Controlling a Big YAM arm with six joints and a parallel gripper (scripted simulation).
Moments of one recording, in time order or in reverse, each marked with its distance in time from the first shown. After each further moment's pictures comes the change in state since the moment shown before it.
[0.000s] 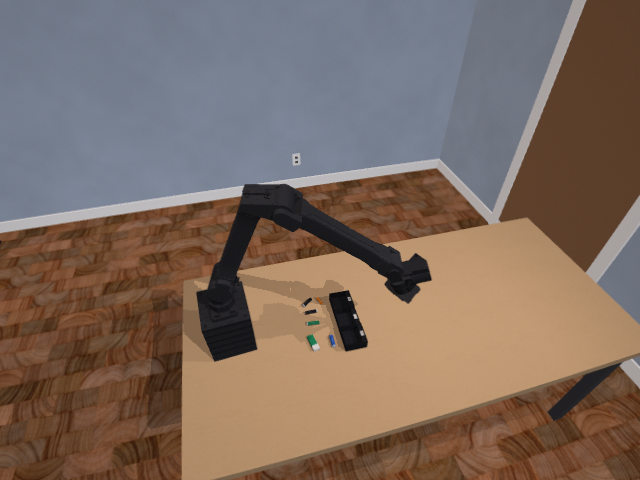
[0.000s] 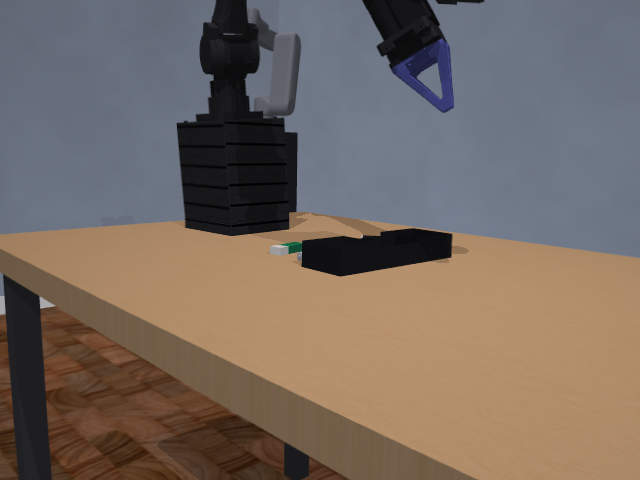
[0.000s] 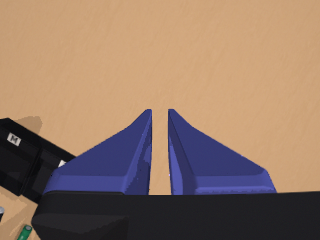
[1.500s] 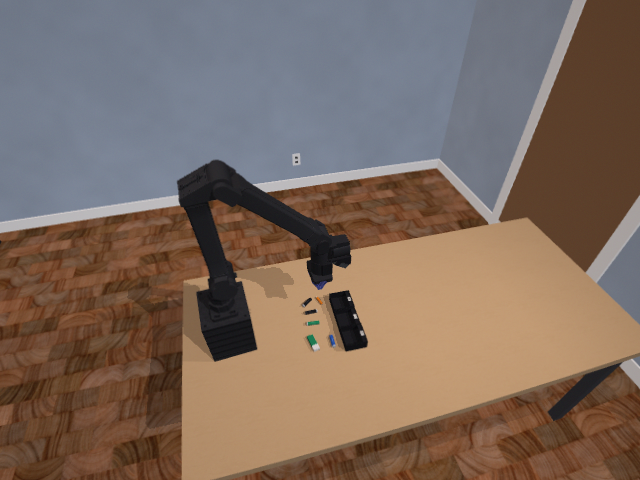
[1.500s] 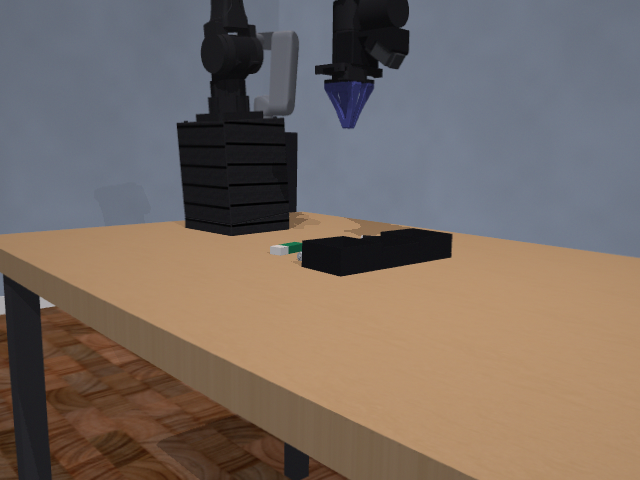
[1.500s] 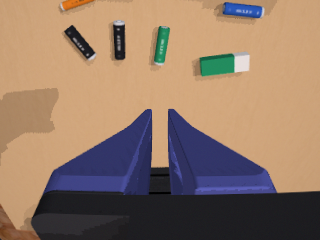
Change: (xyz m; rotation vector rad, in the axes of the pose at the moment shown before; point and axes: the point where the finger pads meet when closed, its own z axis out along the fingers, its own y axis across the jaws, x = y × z) arm 0.181 0.230 -0.079 0.146 0.501 0.402
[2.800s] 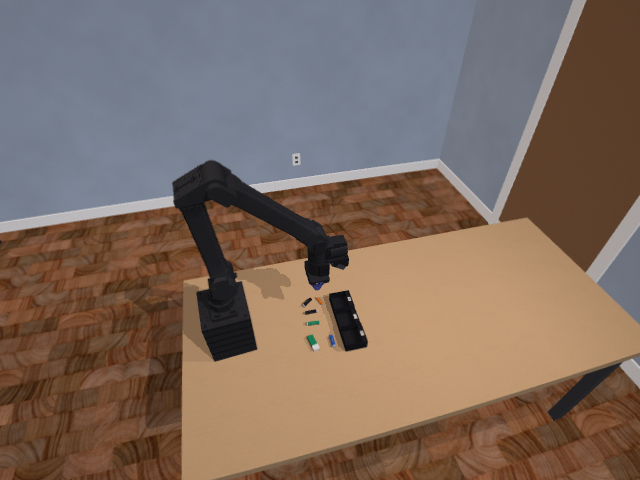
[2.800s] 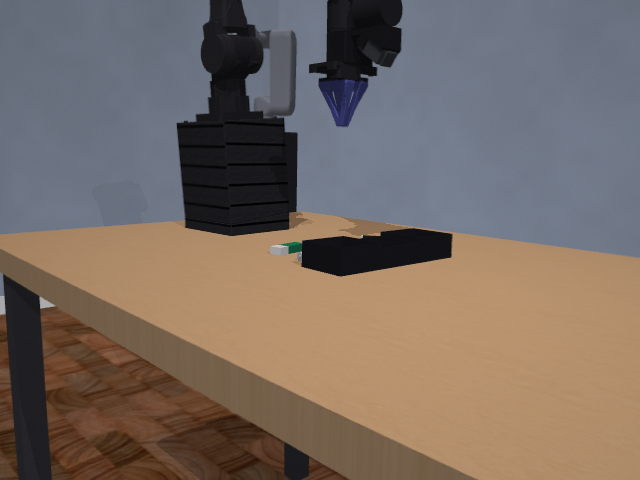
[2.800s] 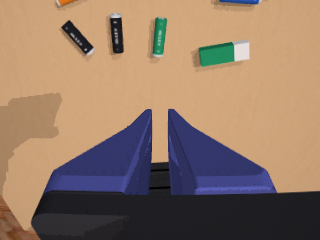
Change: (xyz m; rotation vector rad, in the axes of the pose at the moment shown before) arm 0.010 -0.003 -0.003 0.002 0.000 0.045
